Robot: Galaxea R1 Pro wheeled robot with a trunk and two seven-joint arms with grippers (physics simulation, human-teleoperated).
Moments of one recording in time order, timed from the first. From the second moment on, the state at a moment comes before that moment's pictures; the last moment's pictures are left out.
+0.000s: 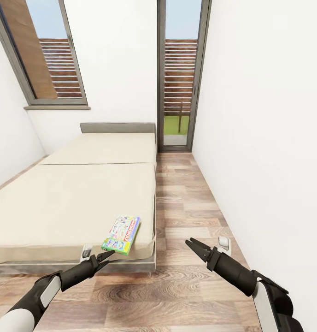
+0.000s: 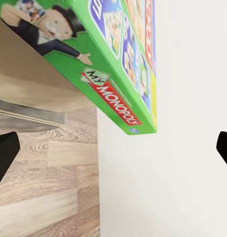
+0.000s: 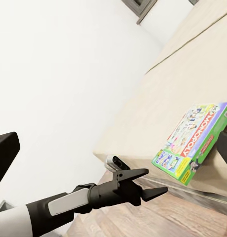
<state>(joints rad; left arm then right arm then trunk) -0.58 0.21 0.17 -0.42 0.46 0.53 -1.01 -0.16 0.10 -0.26 -1.58 -0.39 0.71 1.05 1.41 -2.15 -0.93</state>
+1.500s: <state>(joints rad) -0.58 0.21 0.17 -0.42 0.47 0.53 -1.02 -0.16 0.10 -0.26 -1.58 -0.39 0.71 1.05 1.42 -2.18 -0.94</state>
